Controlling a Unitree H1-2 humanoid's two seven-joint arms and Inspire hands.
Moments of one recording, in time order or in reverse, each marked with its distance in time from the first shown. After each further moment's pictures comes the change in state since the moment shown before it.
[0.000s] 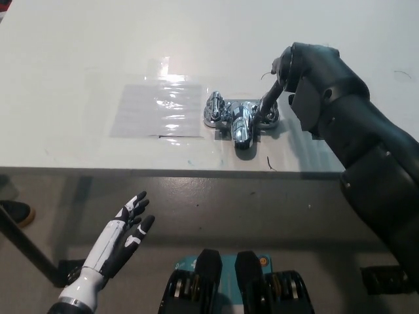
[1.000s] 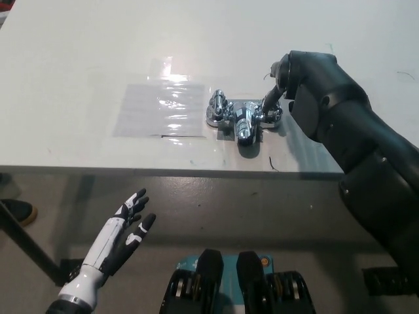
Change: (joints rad) left_arm -0.009 0.001 0.002 0.000 0.001 0.000 0.000; right_arm 0.012 0.001 0.062 -0.003 0.002 -0.023 -0.012
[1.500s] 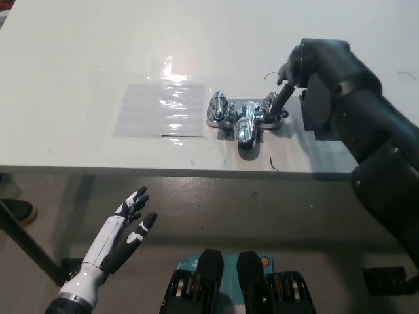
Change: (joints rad) left_arm -0.006 0.000 0.000 0.000 0.000 0.001 0.000; right_arm -0.027 -0.047 0.028 0.005 0.001 -0.049 0.202
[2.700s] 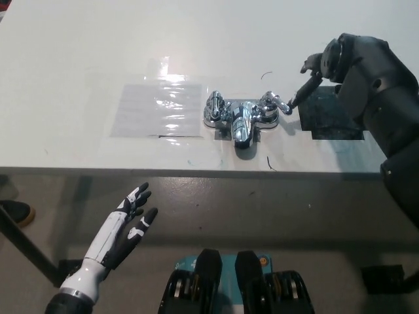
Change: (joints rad) left_arm -0.017 0.000 -0.003 -0.003 0.000 0.007 -0.008; right_arm 0.024 -0.077 -0.118 -0.001 0.035 -0.072 -0.103
